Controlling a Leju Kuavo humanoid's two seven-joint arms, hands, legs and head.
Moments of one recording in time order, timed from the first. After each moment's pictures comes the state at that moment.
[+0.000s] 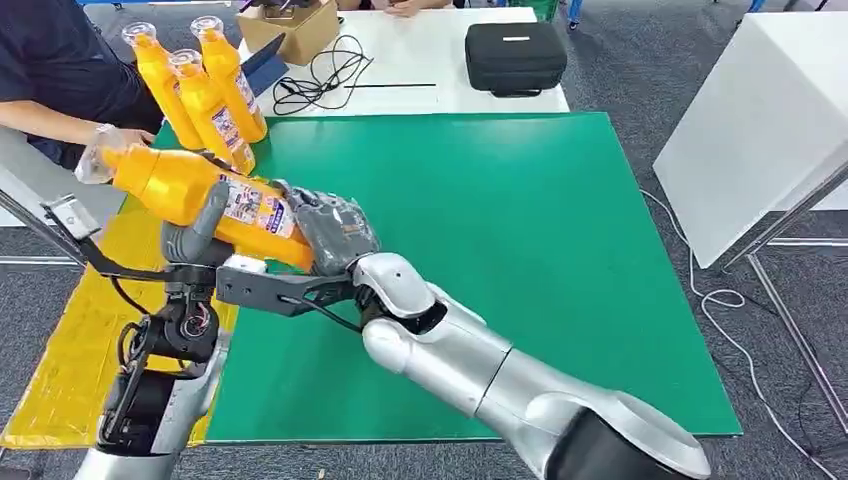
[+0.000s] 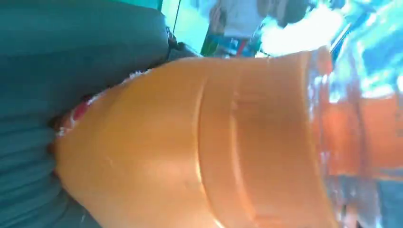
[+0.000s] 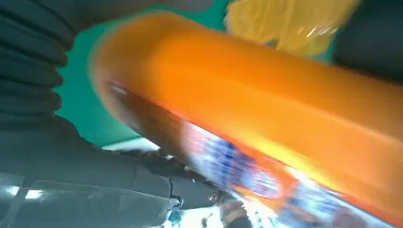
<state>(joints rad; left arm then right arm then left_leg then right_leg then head) -0.29 0.04 -0.16 -1.62 0.70 0.00 -0.22 -0.86 0.36 1.15 -0.90 0.47 -0.19 0.28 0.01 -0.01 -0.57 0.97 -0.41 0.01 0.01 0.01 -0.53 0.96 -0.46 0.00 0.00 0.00</state>
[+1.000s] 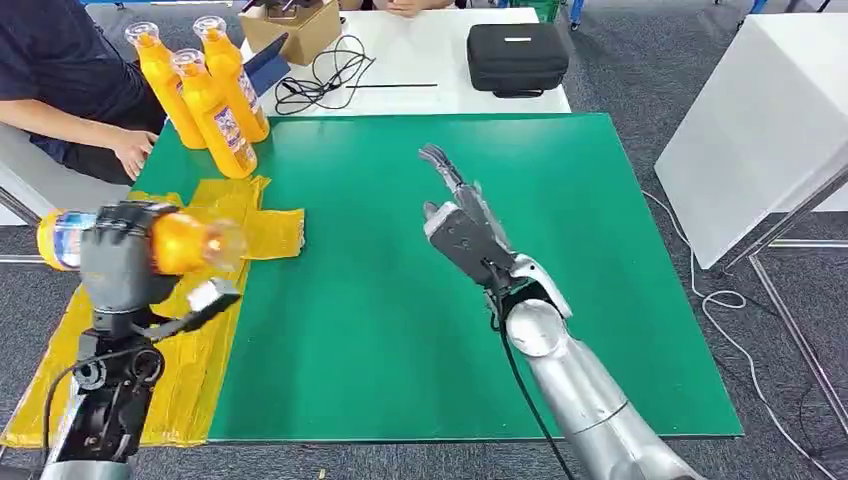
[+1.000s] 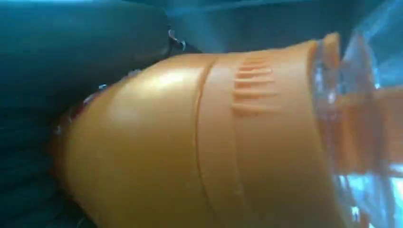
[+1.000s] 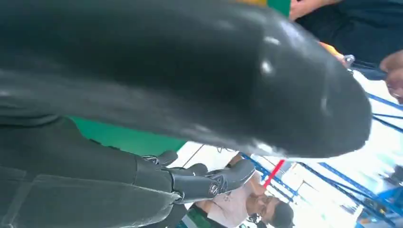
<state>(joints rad) -0.23 0.11 0.13 -1.34 -1.30 0.68 -0.45 -0.53 0.09 0.56 -1.32 0.25 -0.05 -0.06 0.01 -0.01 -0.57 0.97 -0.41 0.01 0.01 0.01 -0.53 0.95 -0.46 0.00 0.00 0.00</state>
